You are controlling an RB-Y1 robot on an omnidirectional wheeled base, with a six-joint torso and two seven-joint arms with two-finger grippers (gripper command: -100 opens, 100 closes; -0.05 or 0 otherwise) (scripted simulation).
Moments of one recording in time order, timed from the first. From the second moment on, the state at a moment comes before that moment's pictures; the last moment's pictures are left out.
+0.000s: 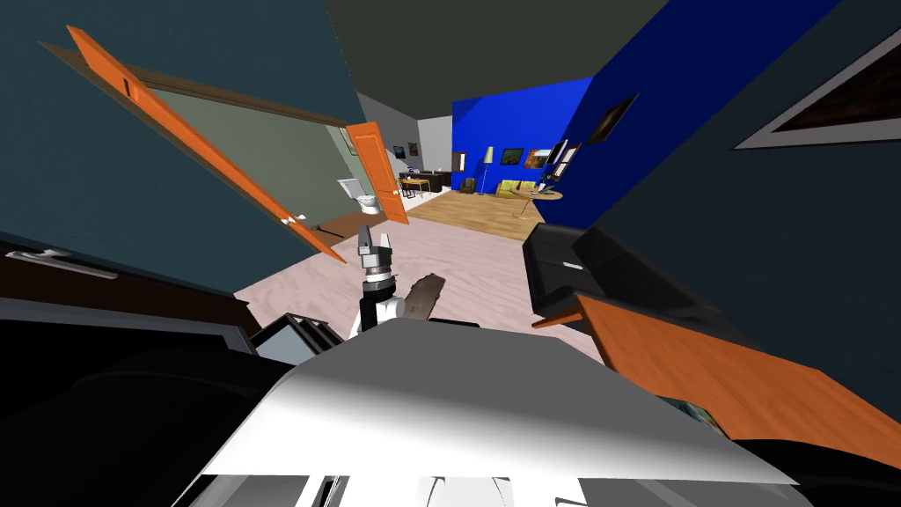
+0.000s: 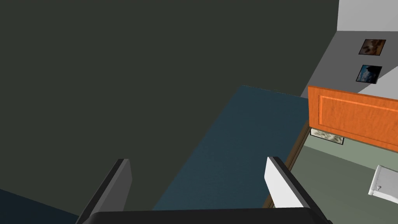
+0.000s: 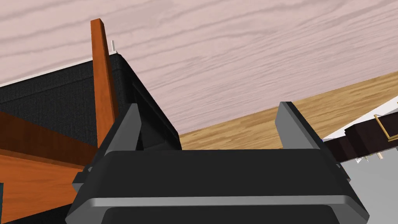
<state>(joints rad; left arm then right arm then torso) 0.46 -0.02 0.03 -2.21 0.10 -0.59 -0.14 0.86 -0.84 0.21 -0.97 0.18 -0.65 0.25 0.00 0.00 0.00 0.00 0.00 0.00</state>
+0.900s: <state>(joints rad) 0.46 -0.02 0.03 -2.20 0.10 -0.59 -0.14 0.95 -0.98 0.26 -0.80 0.22 -0.66 0.29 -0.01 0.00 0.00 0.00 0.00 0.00</state>
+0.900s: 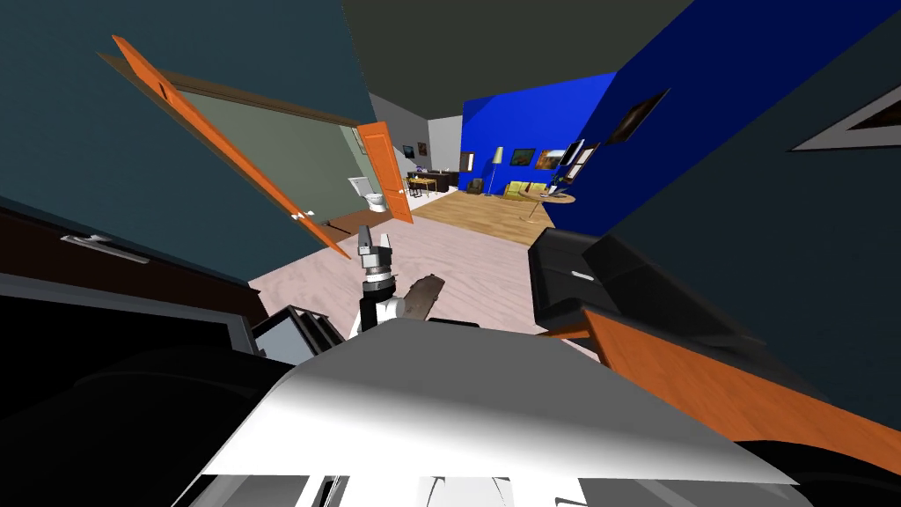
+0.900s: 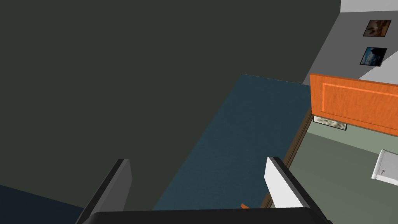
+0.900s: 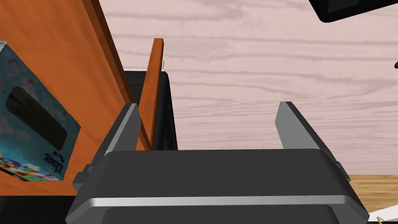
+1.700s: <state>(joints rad) 0.46 -0.02 0.03 -2.20 0.10 -0.59 -0.14 0.91 -1.03 0.34 -0.60 0.27 -0.70 0.31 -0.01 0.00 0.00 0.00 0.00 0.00</state>
